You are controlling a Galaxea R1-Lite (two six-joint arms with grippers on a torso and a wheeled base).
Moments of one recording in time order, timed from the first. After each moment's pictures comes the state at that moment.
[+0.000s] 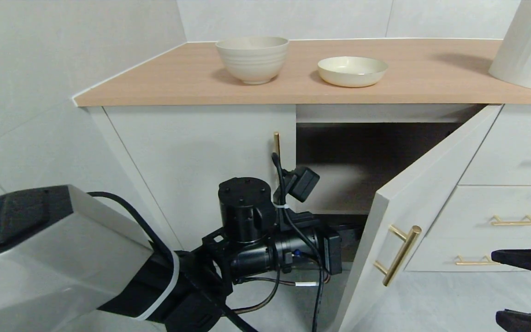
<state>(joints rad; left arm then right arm) -0.80 2.07 -0.91 -1.12 -0.51 -0.44 0.66 0.92 -0.70 0.11 0.25 0.13</state>
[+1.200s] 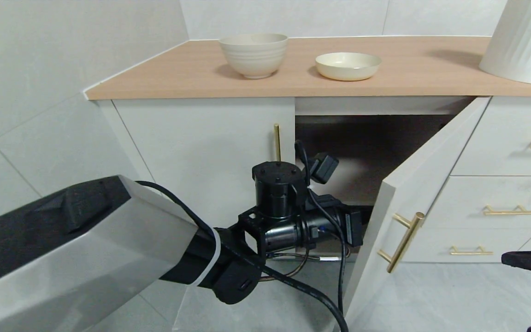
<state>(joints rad) -0.81 2.19 -1.16 -0.99 -0.50 -0.48 0.67 0.88 -0.71 0.11 0.33 0.13</state>
